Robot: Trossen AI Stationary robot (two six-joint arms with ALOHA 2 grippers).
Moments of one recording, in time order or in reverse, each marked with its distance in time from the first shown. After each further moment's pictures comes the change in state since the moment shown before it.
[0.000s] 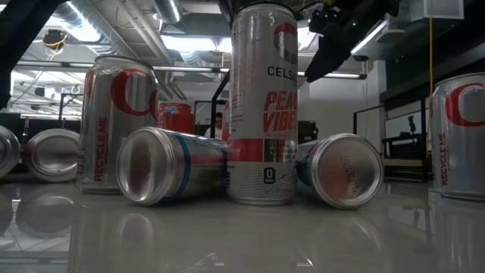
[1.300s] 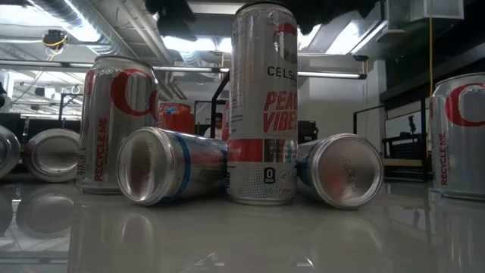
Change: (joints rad) left arm 0.058 -0.755 -0.828 0.364 -0.052 -0.166; right arm 0.276 0.157 0.000 0.451 -0.253 -0.005
